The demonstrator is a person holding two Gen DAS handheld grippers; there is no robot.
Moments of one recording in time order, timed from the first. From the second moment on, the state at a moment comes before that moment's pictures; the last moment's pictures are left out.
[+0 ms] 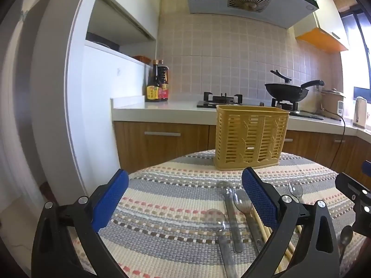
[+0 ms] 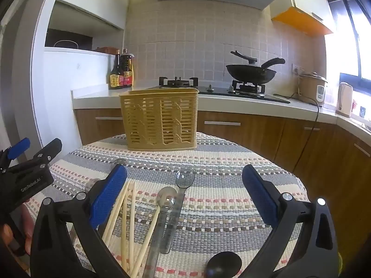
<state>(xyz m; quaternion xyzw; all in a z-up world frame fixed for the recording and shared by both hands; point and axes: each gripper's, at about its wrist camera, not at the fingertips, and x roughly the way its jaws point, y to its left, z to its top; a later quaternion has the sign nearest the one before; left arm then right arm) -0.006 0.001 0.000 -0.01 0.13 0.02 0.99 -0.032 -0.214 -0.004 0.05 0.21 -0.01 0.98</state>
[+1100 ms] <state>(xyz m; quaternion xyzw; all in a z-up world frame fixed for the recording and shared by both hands) -0.006 0.001 -0.001 -0.01 0.13 0.02 0.99 -0.030 -0.218 -0.005 0.06 0.21 0.00 0.98</state>
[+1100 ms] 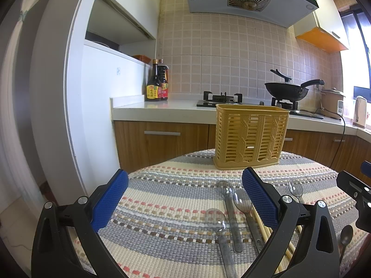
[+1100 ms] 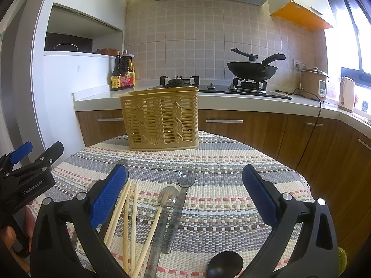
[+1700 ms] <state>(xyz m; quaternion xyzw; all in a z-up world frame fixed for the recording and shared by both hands) -0.006 0.001 -0.001 -0.01 0.13 0.02 0.99 -0.030 -0.216 -0.004 0.06 0.21 0.00 0.98</state>
